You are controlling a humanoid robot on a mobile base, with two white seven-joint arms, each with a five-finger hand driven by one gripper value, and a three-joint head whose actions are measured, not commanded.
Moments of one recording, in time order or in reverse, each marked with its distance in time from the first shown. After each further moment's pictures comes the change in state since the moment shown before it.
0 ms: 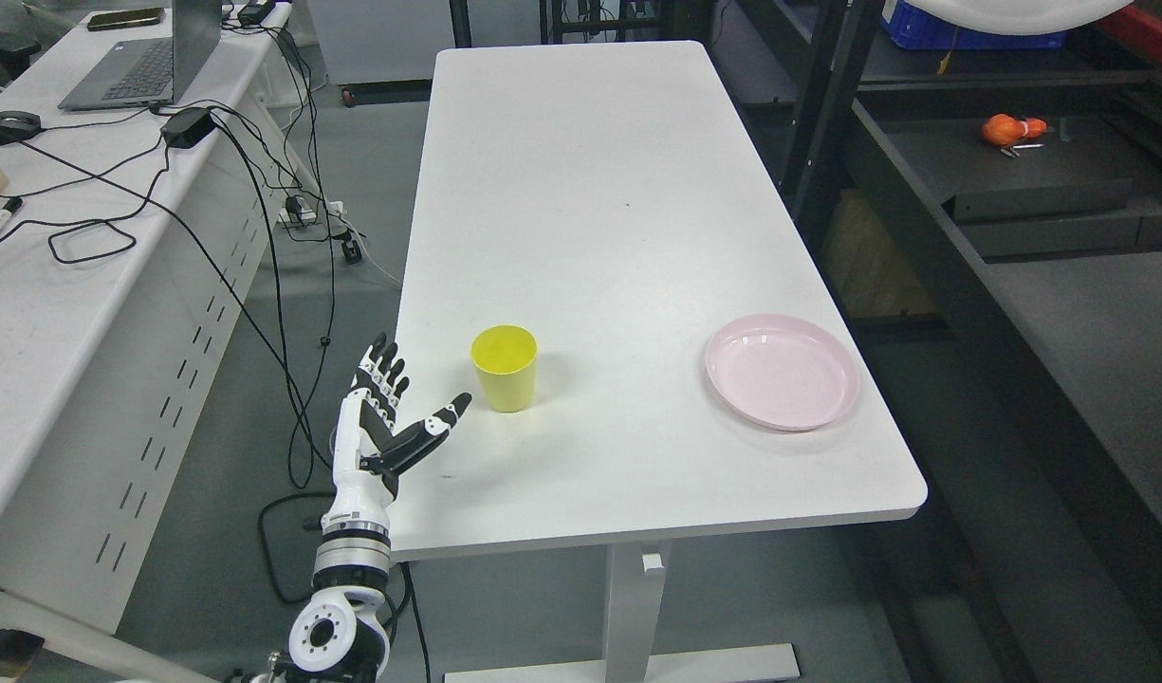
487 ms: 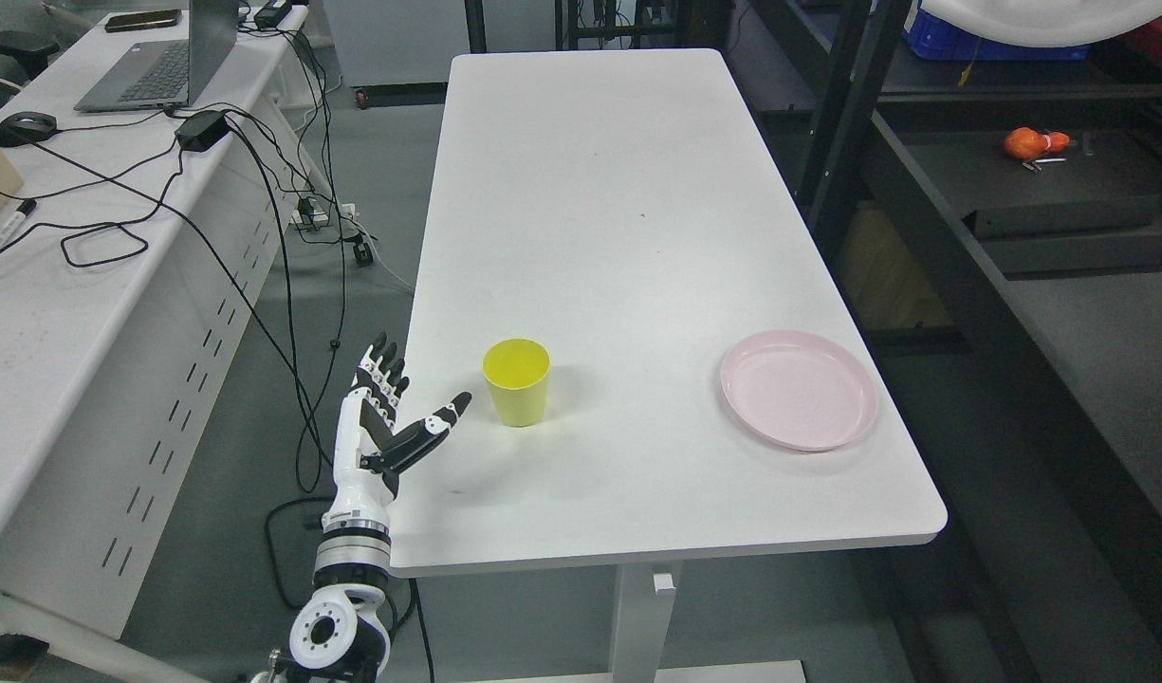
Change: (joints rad) left arm -0.013 -0.001 0.003 0.014 0.000 0.001 0.000; right arm 0.000 0.000 0.000 0.000 0.000 0.000 0.000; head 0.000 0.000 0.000
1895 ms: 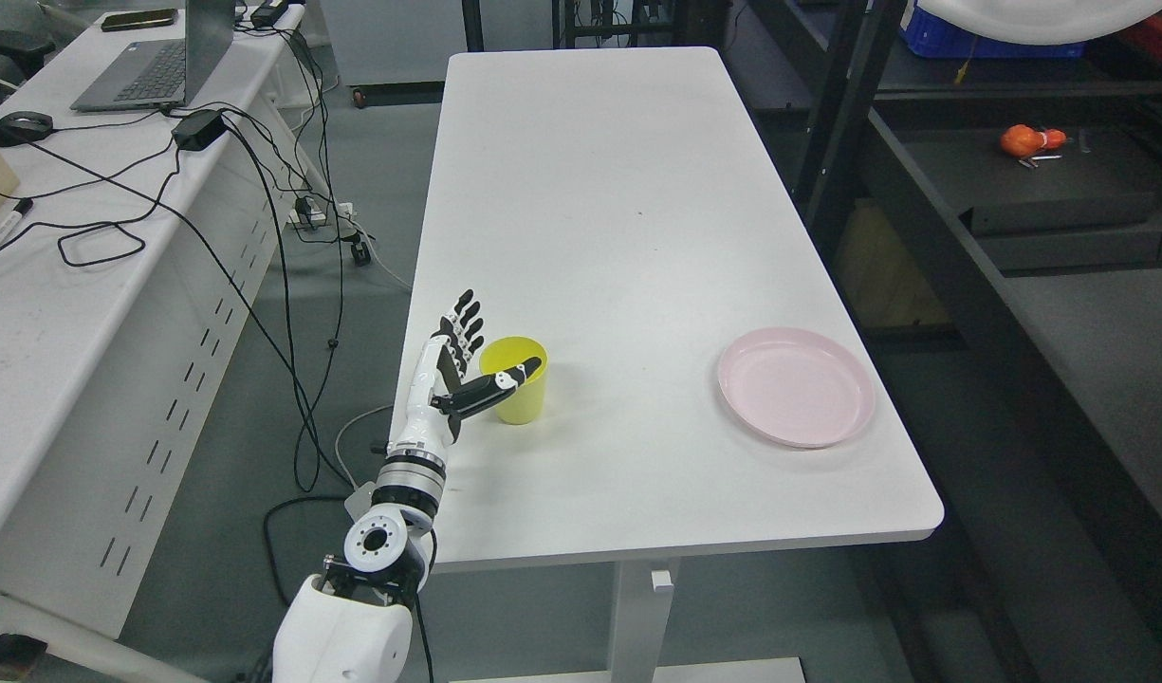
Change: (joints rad) left arm -0.249 0.002 -0.097 0.301 -0.007 0.001 -0.136; right arm 0.000 0.000 0.000 0.000 0.000 0.000 0.000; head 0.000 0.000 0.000
